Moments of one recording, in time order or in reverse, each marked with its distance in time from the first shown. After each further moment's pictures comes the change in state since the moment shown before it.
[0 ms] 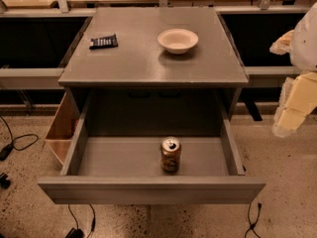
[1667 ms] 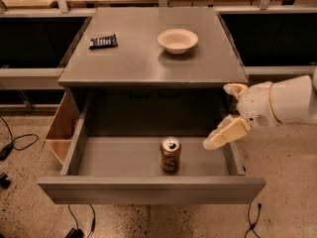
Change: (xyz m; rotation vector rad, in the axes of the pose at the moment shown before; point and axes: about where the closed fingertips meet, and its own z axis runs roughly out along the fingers) arm -0.056 -0.012 0.156 -0.008 -0.620 0.197
